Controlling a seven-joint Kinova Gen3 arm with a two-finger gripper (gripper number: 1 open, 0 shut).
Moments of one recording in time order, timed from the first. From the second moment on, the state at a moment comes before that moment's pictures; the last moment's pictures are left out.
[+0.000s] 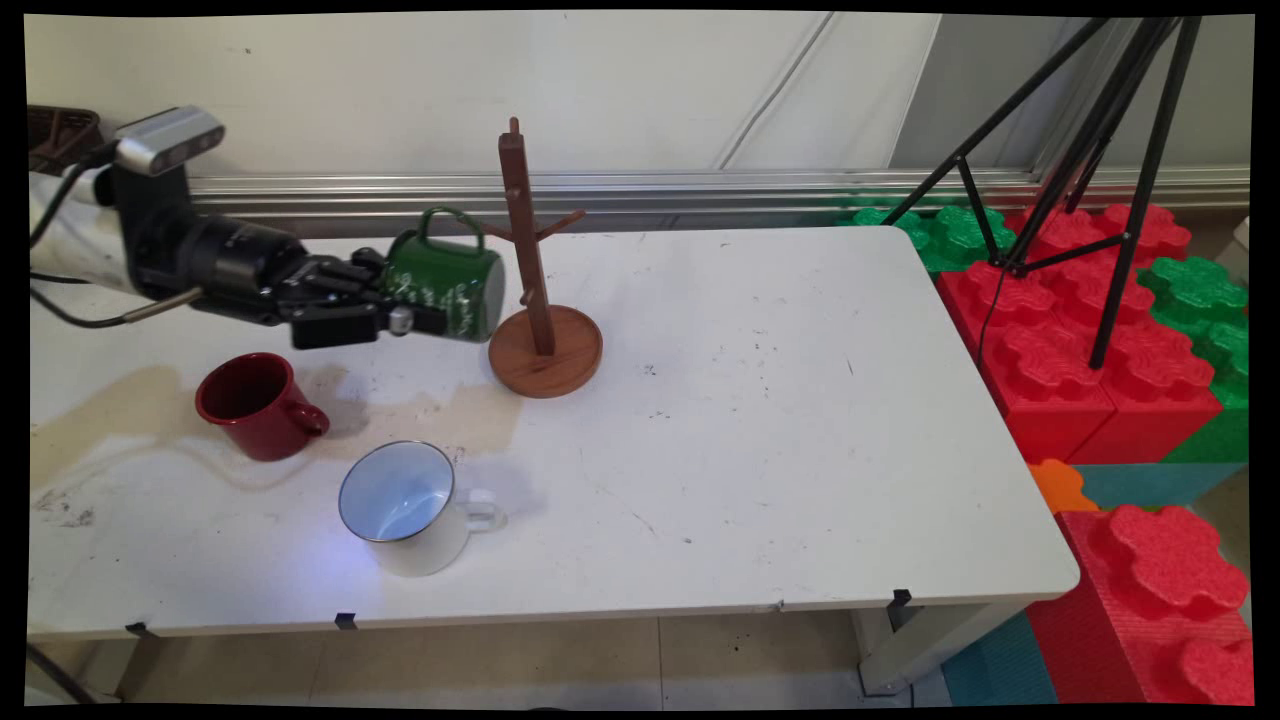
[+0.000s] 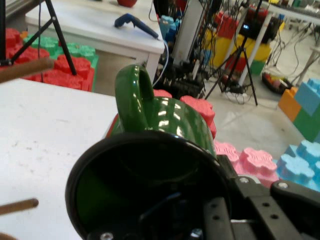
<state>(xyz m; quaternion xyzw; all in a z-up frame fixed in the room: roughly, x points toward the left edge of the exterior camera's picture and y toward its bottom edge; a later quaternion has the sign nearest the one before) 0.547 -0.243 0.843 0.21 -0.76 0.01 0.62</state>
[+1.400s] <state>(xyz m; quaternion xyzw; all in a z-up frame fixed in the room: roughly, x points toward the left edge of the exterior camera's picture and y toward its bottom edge) 0.661 -0.234 0.858 0.21 -0.87 0.09 0.43</state>
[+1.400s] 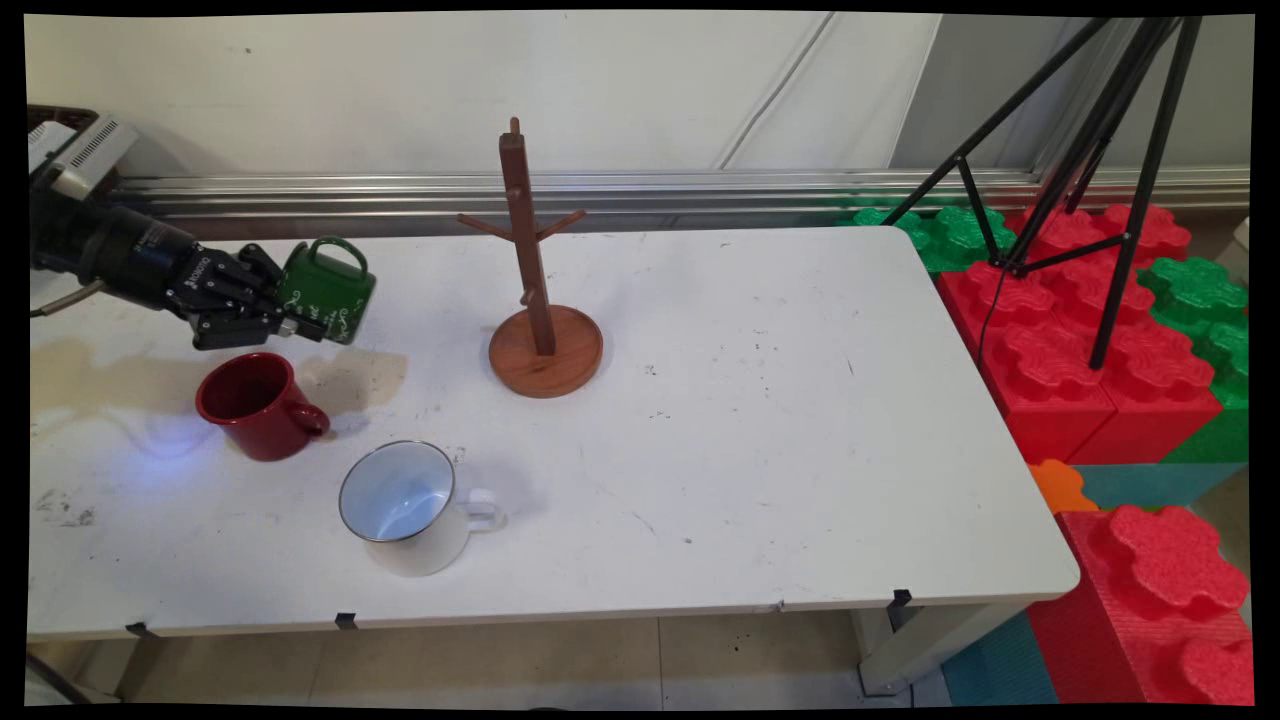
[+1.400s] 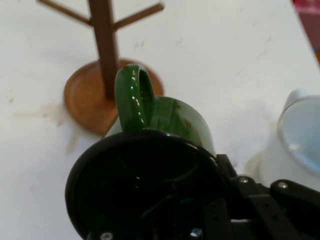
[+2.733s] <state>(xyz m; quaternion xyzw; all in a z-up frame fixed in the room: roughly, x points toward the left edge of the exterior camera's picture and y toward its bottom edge) 0.734 -0.274 0.832 0.14 -0.95 0.15 0.24</state>
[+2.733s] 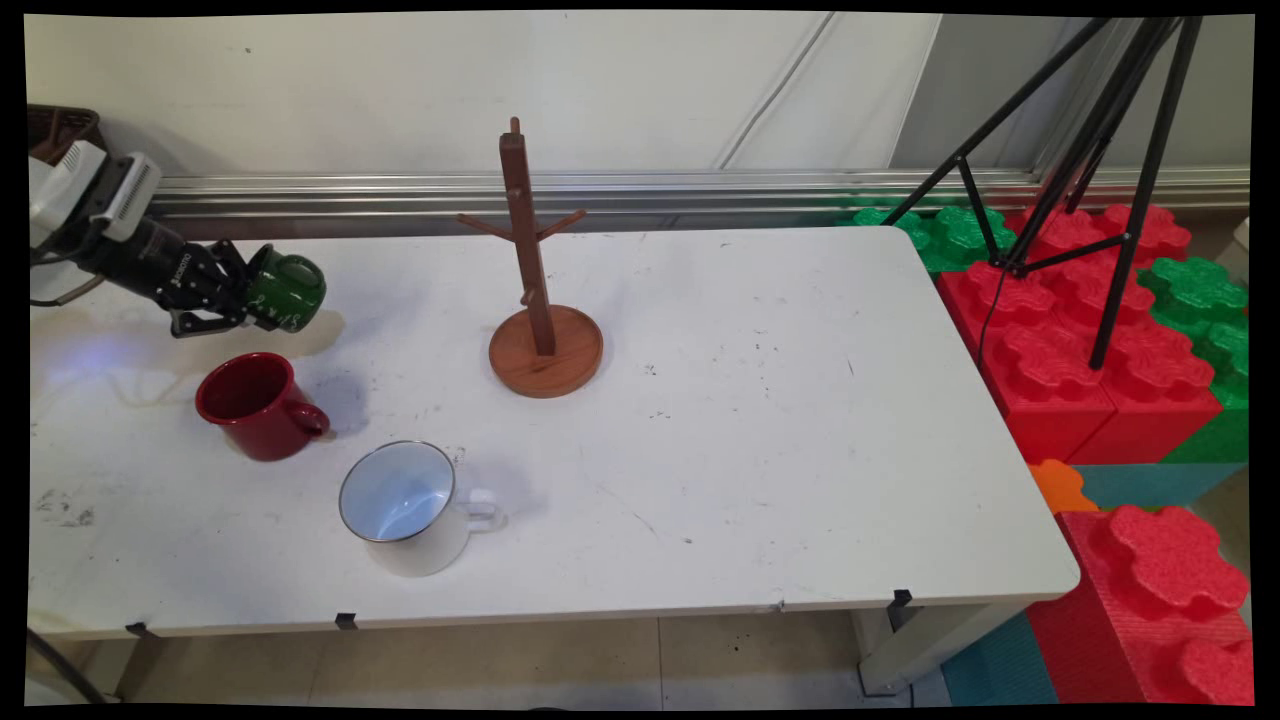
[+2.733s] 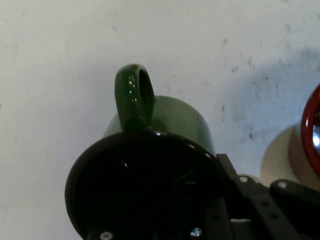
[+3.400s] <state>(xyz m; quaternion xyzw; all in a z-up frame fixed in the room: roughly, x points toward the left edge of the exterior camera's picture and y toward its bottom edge) 0.741 -0.275 0.818 0.08 -0.97 0.15 0.18</state>
